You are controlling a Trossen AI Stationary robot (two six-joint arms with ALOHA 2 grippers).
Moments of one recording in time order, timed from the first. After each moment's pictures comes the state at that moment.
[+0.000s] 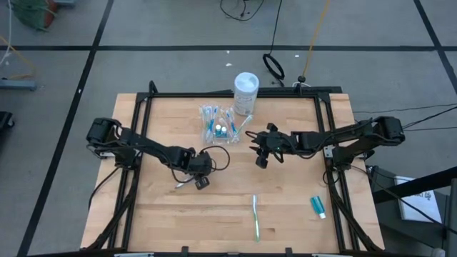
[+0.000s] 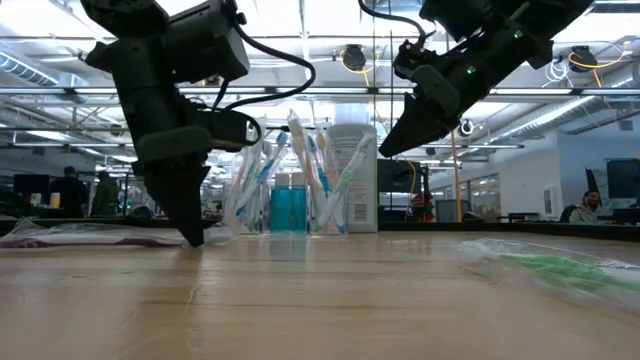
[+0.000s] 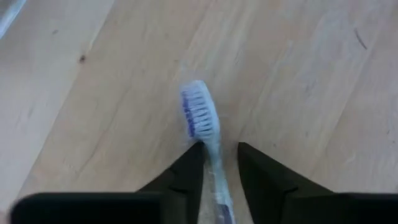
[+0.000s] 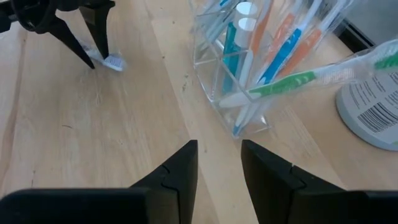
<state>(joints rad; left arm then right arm) -0.16 1.69 0.83 -0.40 -0.12 -0.60 -0.02 1.38 0.72 0.02 0.26 0.17</state>
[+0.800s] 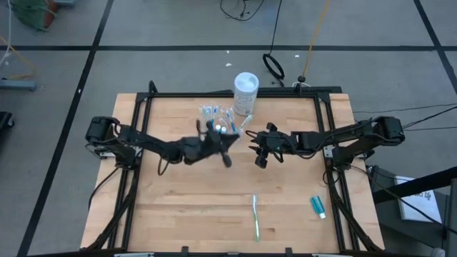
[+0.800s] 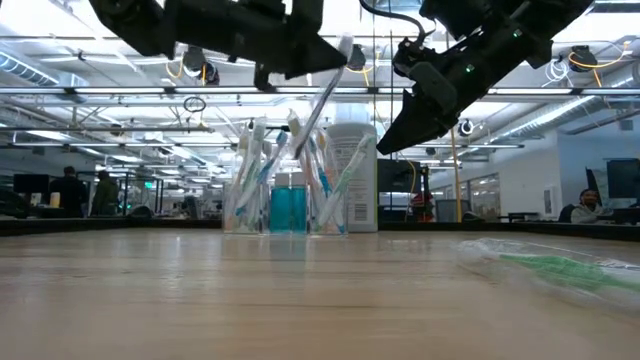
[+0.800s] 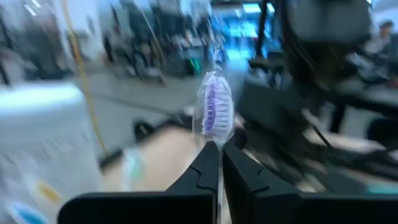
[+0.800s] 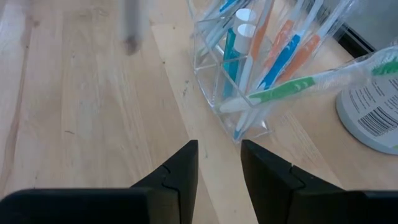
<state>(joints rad) -0.09 1.64 0.83 0.82 -0.51 -0.03 -0.02 1.38 0.72 0.03 0.26 0.17</state>
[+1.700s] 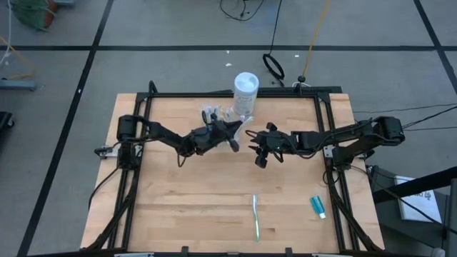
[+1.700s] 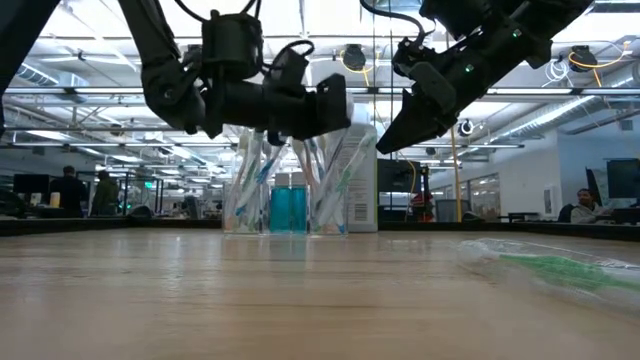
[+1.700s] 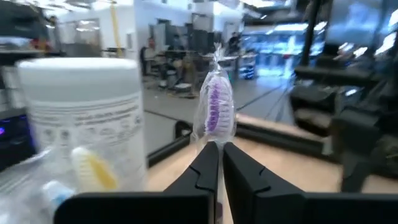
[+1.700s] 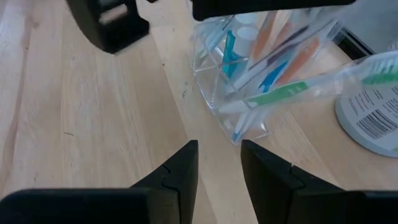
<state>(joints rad) 0.11 1.95 0.83 1.22 -0.45 0.01 -0.02 1.38 0.72 0.04 0.26 0.16</state>
